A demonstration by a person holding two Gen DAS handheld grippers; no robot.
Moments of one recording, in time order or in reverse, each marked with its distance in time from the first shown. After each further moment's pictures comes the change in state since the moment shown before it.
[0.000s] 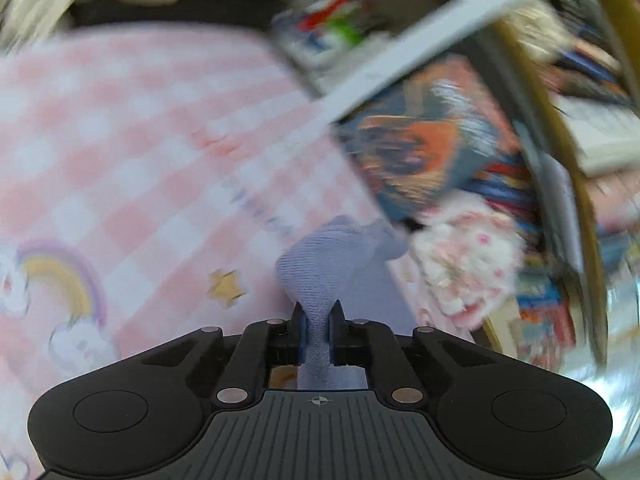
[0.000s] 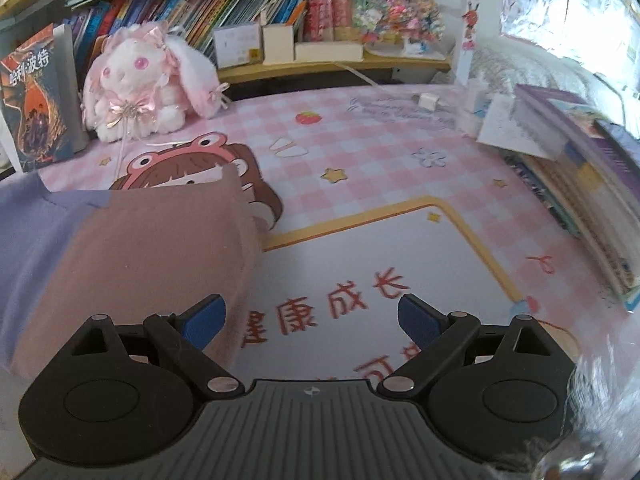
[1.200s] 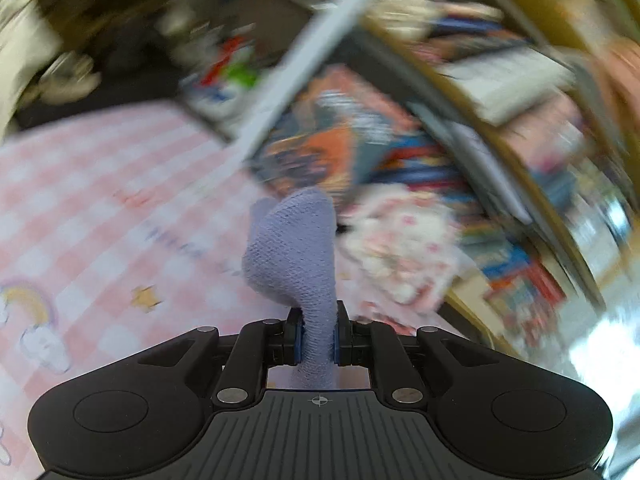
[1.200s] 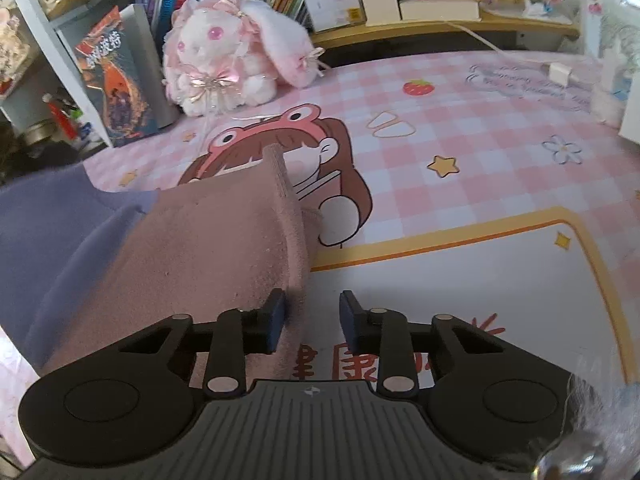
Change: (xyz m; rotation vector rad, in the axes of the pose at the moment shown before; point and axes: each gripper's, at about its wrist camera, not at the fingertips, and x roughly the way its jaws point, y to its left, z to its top) left arm -0.049 -0.106 -0.076 0.428 -0.163 -0.071; right arm 0.062 -0.025 0.032 -0.076 0.118 0.423
